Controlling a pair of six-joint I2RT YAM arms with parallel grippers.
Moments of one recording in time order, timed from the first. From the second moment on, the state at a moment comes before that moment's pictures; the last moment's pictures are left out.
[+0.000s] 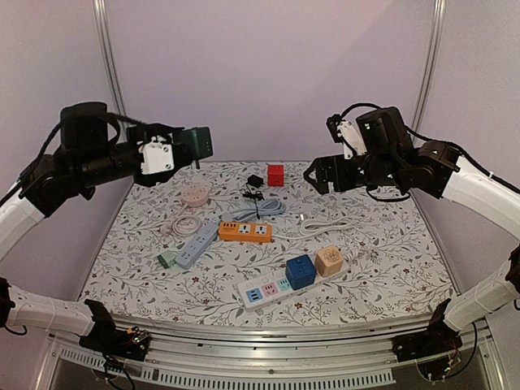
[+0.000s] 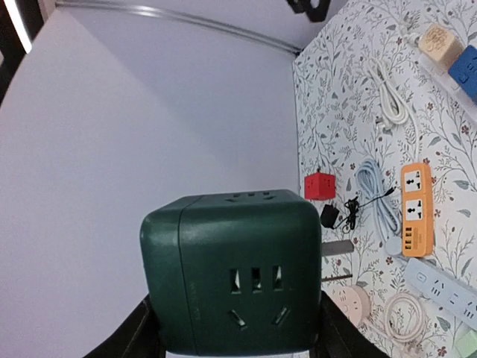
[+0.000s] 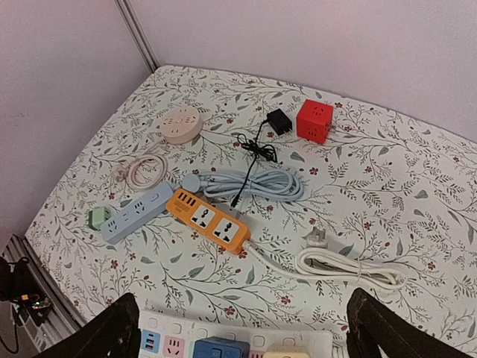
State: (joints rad) left arm -0.70 1.11 1.35 -0.55 -0.05 1.17; right arm 0.83 1.39 1.41 -0.62 0.18 0.35
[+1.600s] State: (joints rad) left arm -1.09 0.90 0.90 -0.23 -0.14 1.59; right arm 1.13 1.66 1.64 -0.49 -0.19 0.08
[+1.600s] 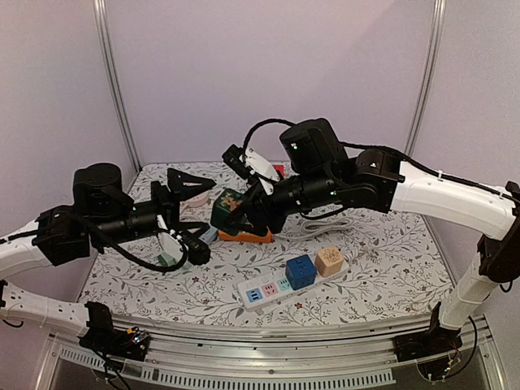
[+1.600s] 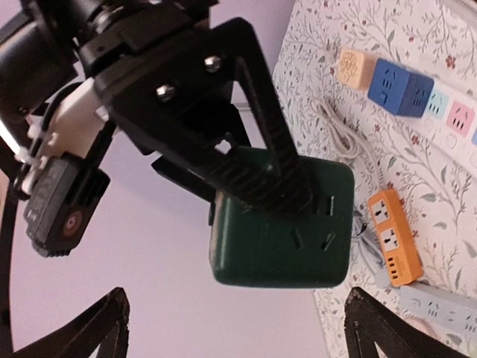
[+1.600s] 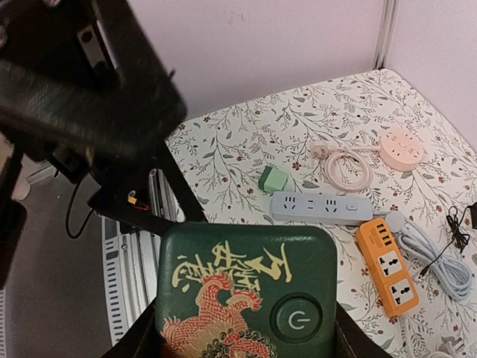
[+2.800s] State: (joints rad) left arm -1.09 1.05 1.26 -0.62 0.21 0.42; right arm 1.13 1.48 1.47 -0.22 -0.52 -0.29
